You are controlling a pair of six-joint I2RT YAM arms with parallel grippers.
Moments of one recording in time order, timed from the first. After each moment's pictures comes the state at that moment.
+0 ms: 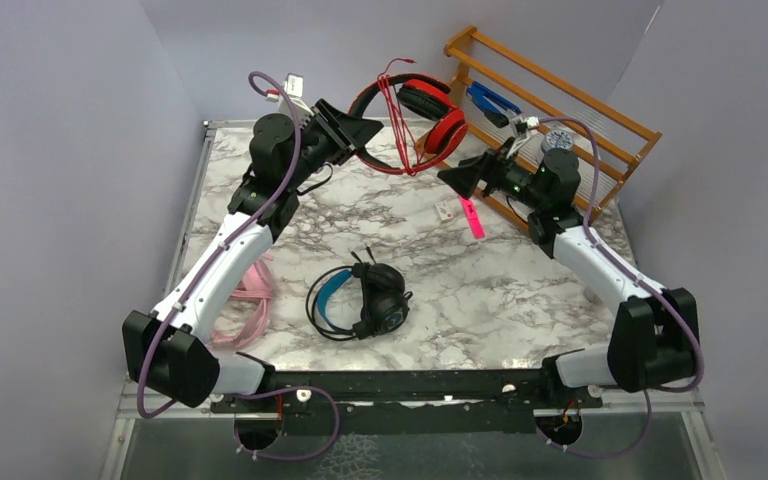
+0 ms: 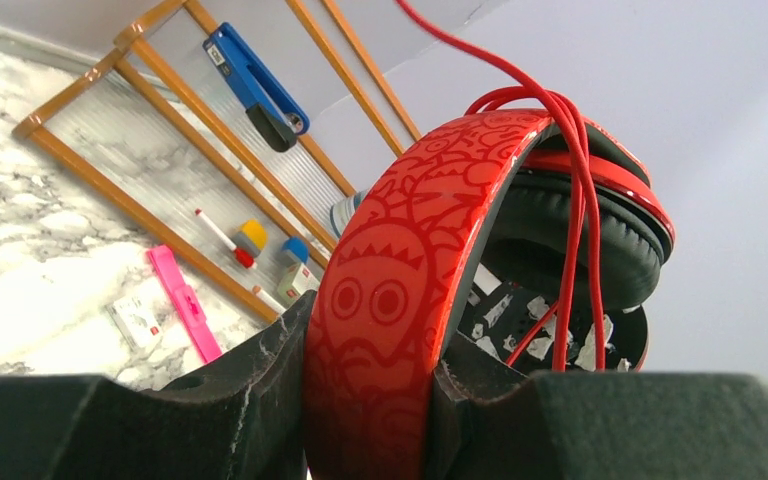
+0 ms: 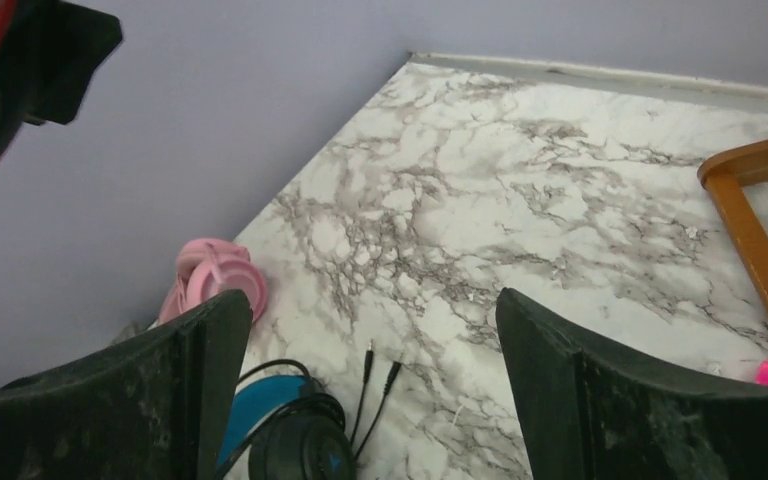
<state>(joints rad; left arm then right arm) -0.39 1.33 1.26 0.12 0.28 -1.00 0.24 1.33 0.88 0.51 -0.64 0.52</state>
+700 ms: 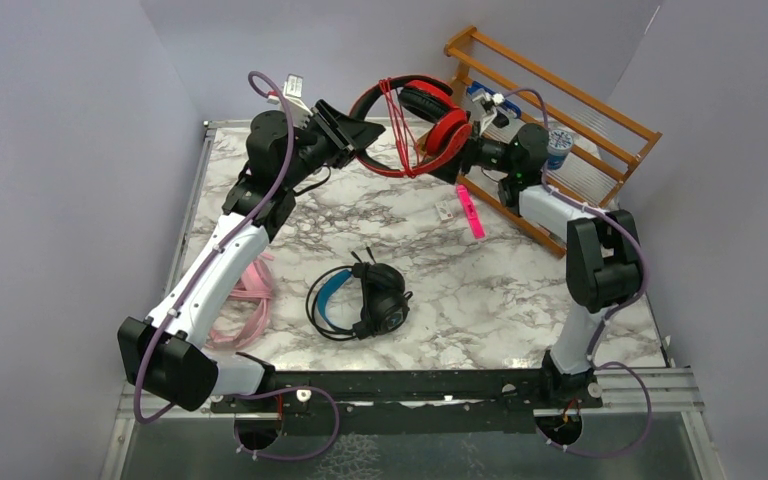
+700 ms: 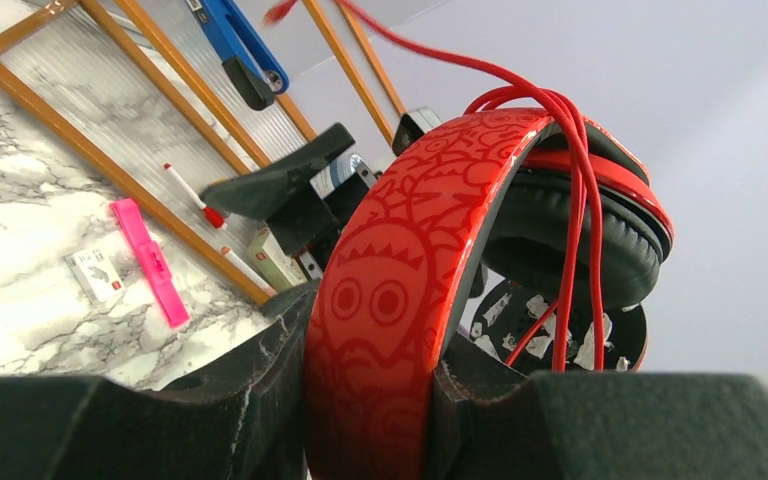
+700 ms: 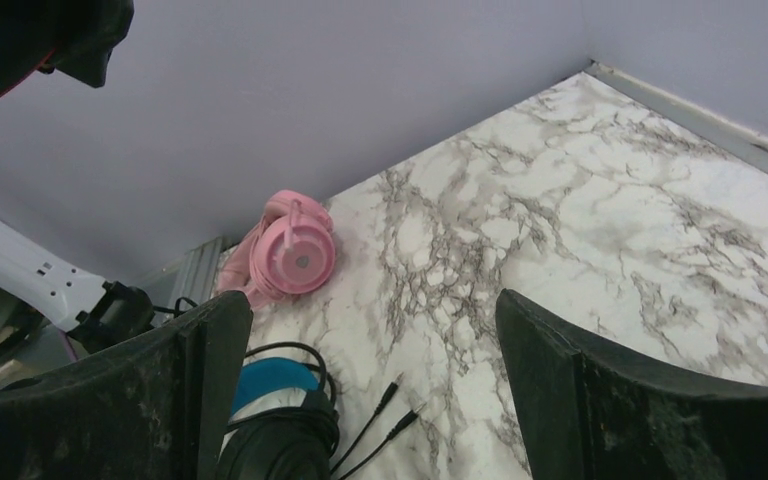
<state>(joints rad) -0.39 1.31 1.30 0.01 0.33 -1.08 0.24 1.83 1.19 0.93 -1.08 0.65</state>
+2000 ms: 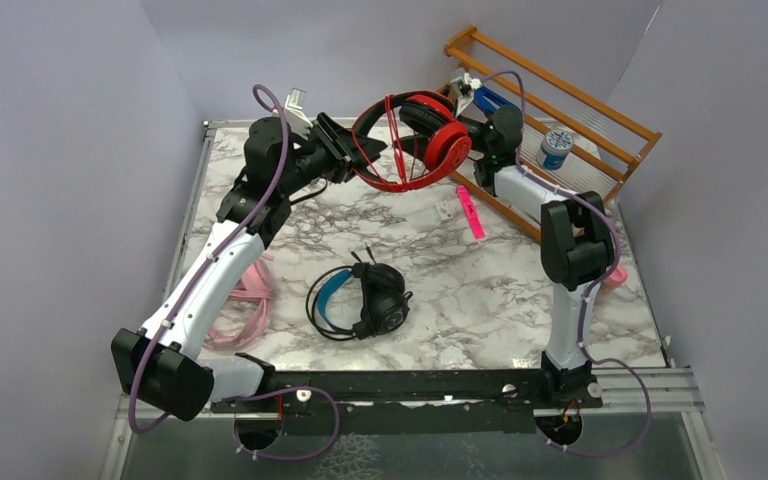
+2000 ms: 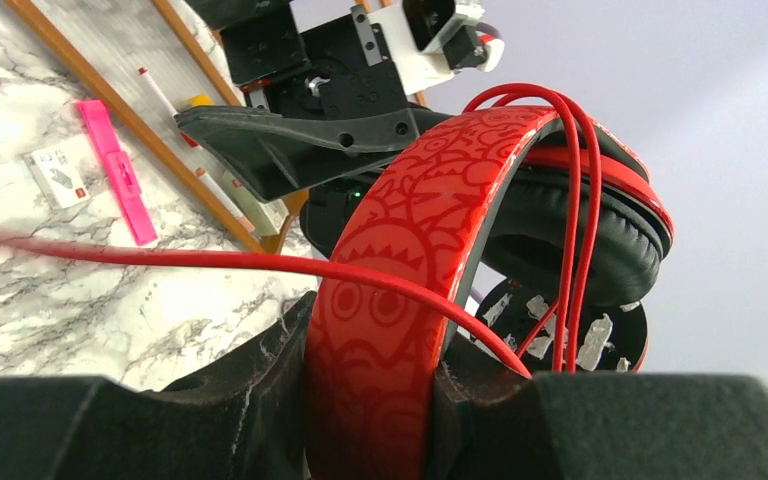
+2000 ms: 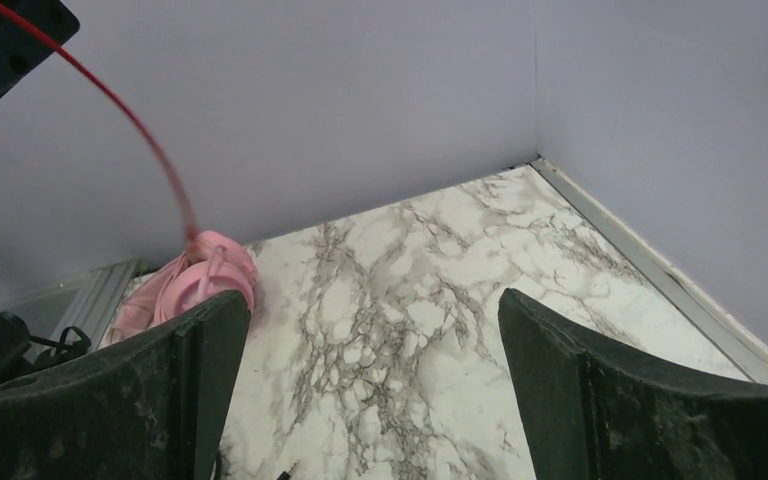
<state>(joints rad) -0.39 1.27 1.28 -0.09 0.42 -1.19 0.31 2.07 1.52 0.99 -1.01 0.55</state>
